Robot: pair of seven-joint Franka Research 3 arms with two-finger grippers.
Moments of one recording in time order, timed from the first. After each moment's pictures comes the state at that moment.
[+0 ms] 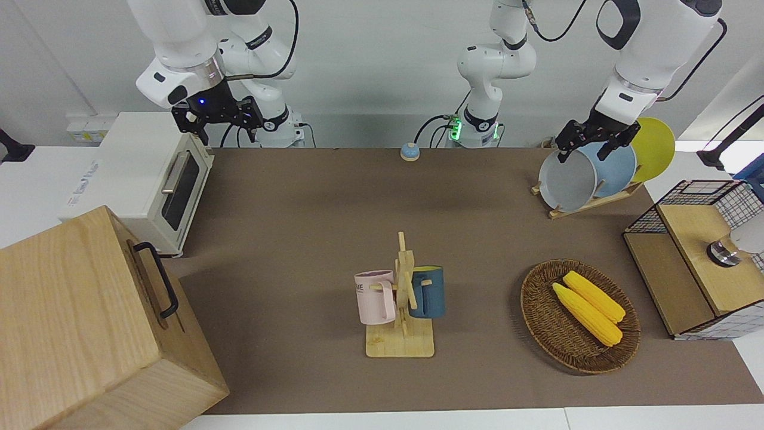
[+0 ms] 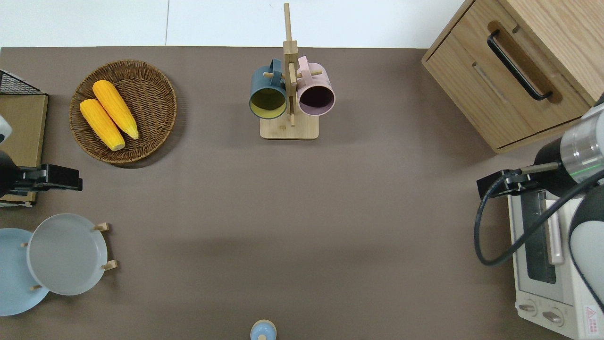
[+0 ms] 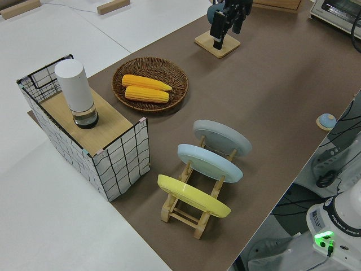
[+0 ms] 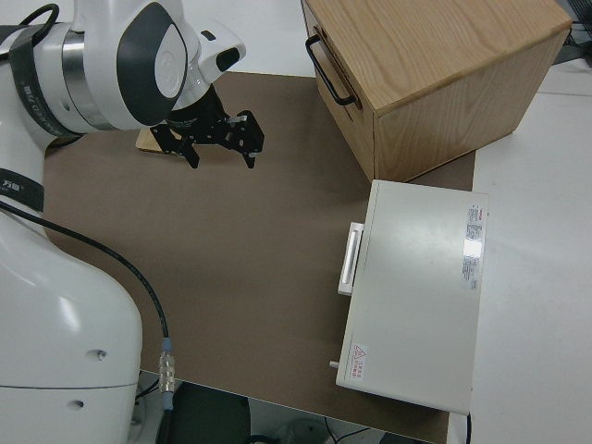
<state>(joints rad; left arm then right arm) 0.02 -0.05 0.02 -1.67 -0.02 1.61 -0.01 -0.26 0.02 0.38 -1.48 -0.03 1.38 0.04</state>
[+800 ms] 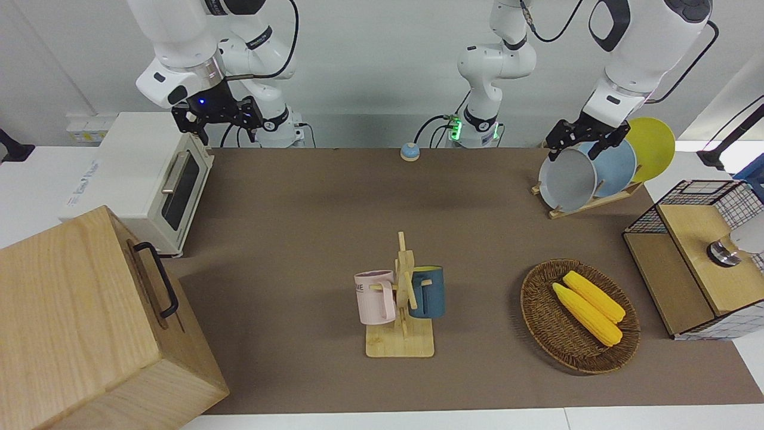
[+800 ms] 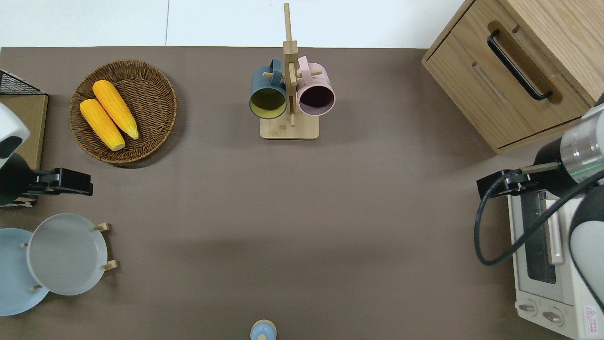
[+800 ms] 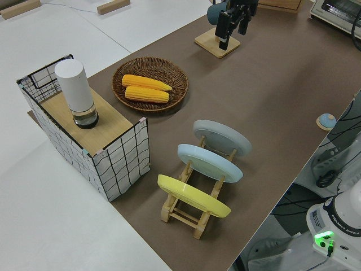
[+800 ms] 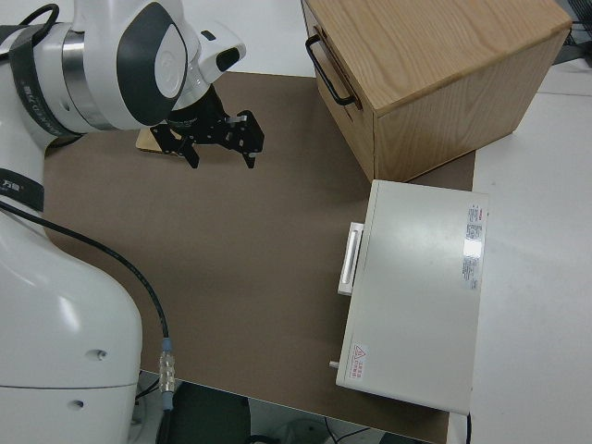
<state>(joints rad) 0.01 -0.04 0.00 -1.67 -0.02 1.57 -0.01 -0.26 0.02 0.38 -1.48 -0.03 1.38 0.04</state>
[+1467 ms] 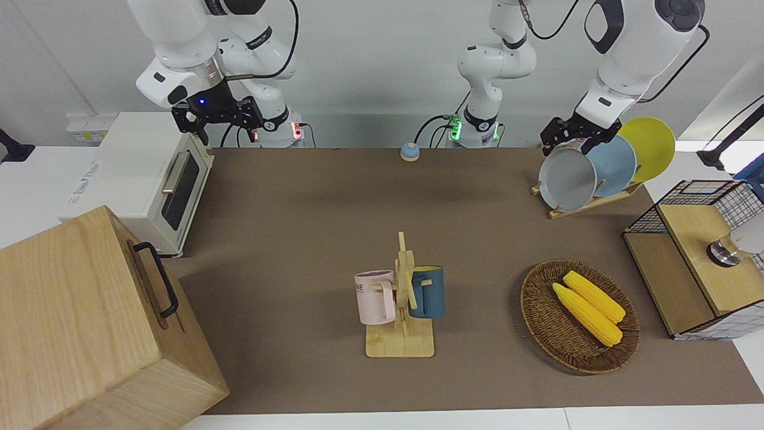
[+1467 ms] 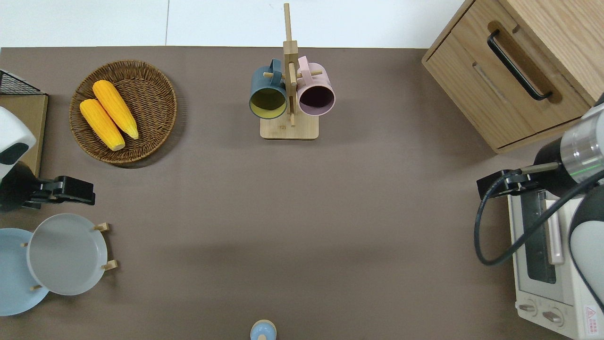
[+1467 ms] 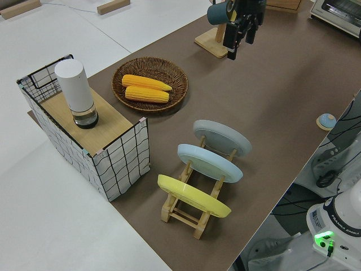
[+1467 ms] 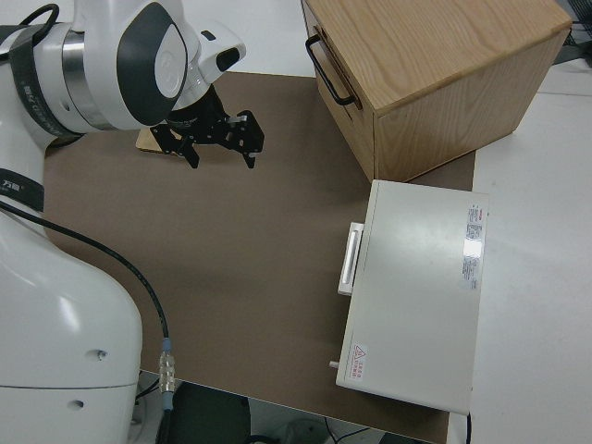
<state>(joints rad) 0.01 -0.10 0.00 -1.76 -0.02 1.54 -0.01 -0.26 0.02 0.38 -1.48 -0.03 1.38 0.04</state>
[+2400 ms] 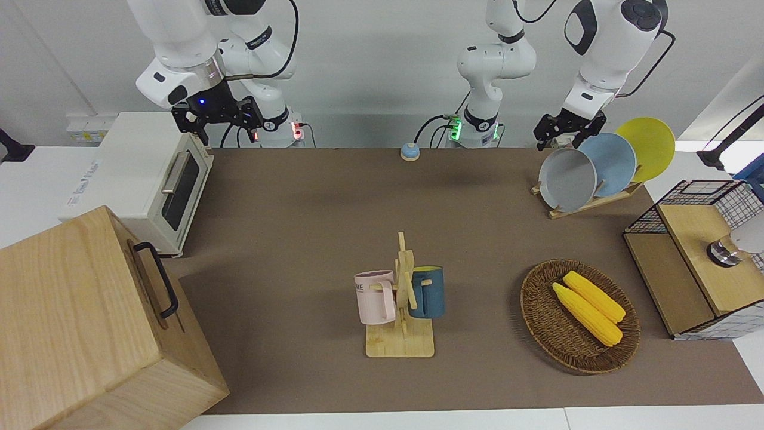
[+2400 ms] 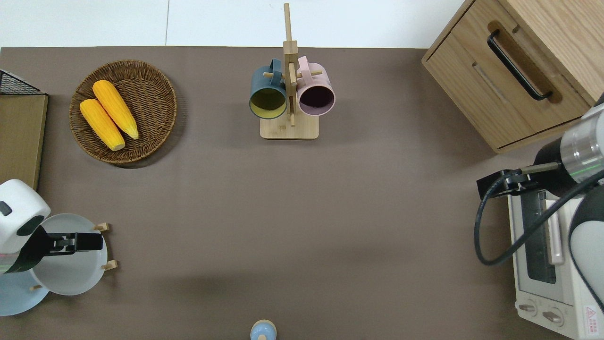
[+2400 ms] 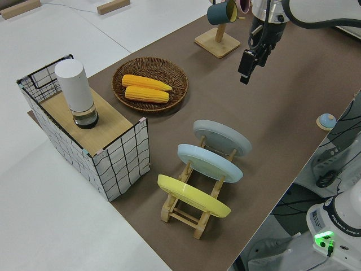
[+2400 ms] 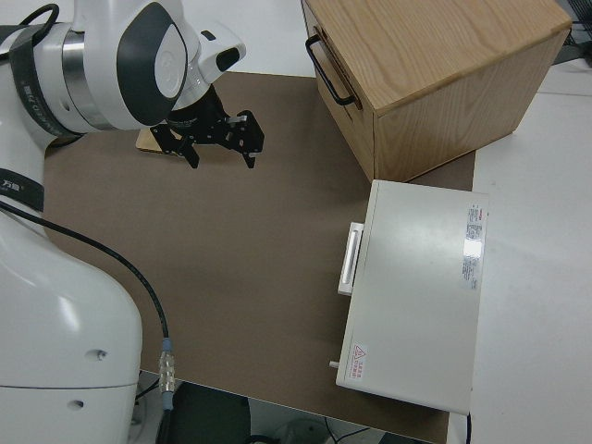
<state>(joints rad) 0.03 -0.34 0.03 -2.14 0.03 1.74 -0.01 -0.26 0.02 0.38 -1.48 -0.03 1.38 0.04</state>
